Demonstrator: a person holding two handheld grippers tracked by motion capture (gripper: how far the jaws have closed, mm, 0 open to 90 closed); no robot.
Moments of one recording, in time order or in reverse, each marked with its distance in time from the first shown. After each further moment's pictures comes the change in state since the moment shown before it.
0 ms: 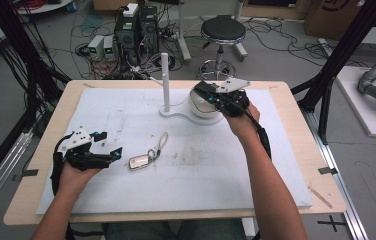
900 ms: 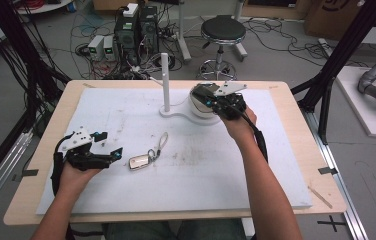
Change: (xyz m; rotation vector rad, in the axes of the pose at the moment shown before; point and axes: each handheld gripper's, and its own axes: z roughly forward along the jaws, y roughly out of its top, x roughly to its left) left arm 0.000 0.000 0.001 0.002 0.000 0.000; right arm 0.006 -0.009 0.008 0.022 0.022 0.035
